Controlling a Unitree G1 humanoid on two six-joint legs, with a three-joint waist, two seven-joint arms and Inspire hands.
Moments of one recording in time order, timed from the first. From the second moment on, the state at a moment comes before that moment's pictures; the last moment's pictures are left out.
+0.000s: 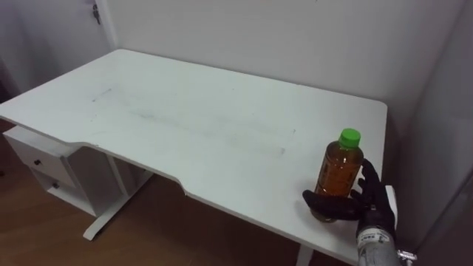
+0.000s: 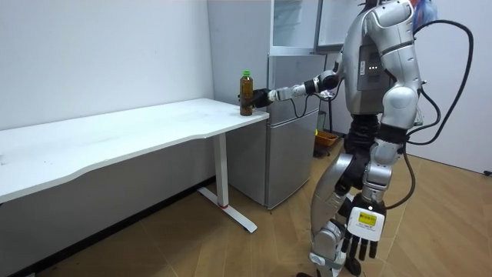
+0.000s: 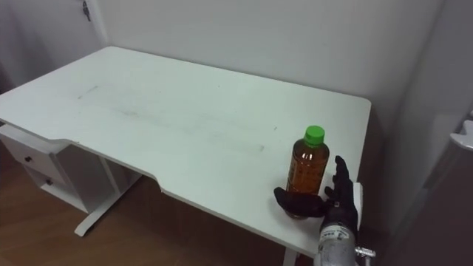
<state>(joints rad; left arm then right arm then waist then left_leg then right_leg) 0.22 0.23 -0.24 1.06 -0.09 0.10 -0.03 -0.53 -0.27 0.21 0.65 0.40 -0.09 -0.52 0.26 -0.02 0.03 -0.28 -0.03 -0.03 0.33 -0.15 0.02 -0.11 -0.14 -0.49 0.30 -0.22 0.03</state>
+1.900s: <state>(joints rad) 0.23 0.23 -0.24 1.06 -0.09 0.10 -0.01 -0.59 -0.27 0.25 0.66 0.49 -0.09 -0.42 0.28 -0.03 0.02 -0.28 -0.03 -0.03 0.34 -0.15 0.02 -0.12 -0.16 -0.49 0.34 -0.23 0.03</state>
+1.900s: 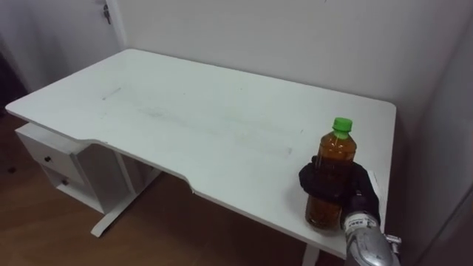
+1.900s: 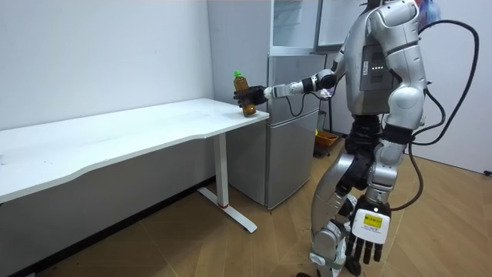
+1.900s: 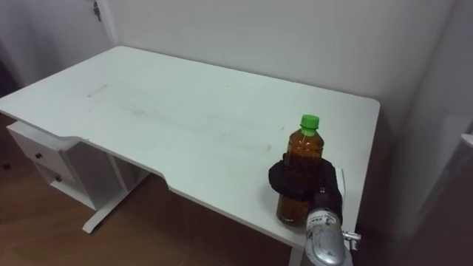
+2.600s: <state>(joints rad) 0.27 0.22 -0.12 1.03 -0.07 0.08 -0.03 -0.58 -0.35 0.25 0.43 0.55 0.00 -0.34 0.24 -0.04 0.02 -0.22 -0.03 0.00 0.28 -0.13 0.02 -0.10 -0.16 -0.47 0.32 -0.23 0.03</state>
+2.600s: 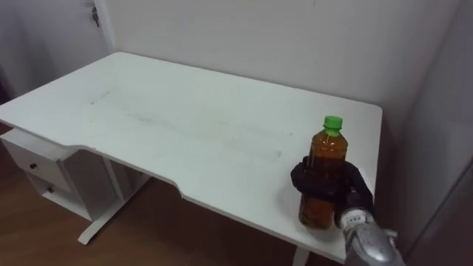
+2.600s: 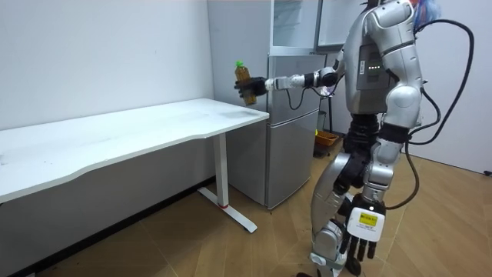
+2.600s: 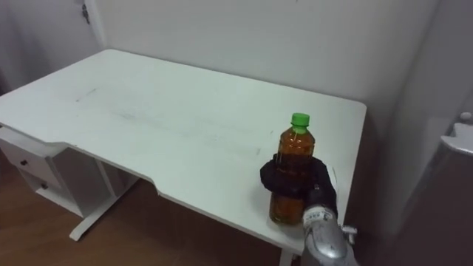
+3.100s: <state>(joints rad) 0.32 0.23 0.01 1.04 -0.08 0.06 -0.02 -0.51 -0.48 0.15 0.04 0.61 0.02 -0.28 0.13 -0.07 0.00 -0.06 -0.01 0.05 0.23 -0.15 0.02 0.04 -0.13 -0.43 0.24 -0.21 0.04</state>
